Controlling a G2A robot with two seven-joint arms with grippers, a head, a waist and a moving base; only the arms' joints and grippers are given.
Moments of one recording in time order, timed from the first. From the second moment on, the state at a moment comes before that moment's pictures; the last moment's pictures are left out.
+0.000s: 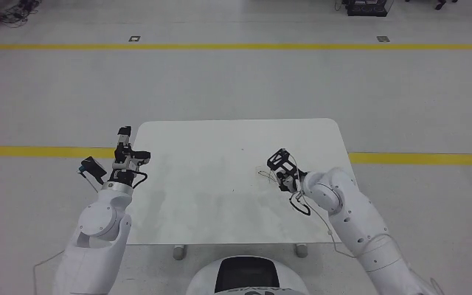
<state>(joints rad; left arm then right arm) 1.73 -1.15 -1.60 -1.80 -0.42 0.00 0.00 -1.33 -1.21 1.14 -1.56 -1.15 -0.34 0.94</state>
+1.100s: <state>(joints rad) 1.73 -1.15 -1.60 -1.80 -0.42 0.00 0.00 -1.37 -1.21 1.16 -1.62 -1.07 -0.31 0.87</state>
